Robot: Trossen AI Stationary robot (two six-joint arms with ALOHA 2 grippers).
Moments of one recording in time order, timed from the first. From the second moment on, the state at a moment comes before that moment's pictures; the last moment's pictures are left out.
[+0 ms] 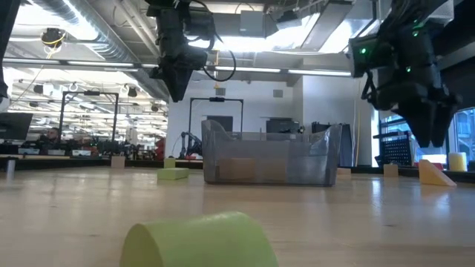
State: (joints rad) left arm 0.57 1.66 1.54 -1.14 0.00 -0.17; right arm -0.33 1.24 0.75 -1.17 -0.02 0.72
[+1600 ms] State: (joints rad) left arm 0.57 1.66 1.54 -1.14 0.00 -0.15; right arm -0.42 1.55 0.83 -1.01 -0.08 0.51
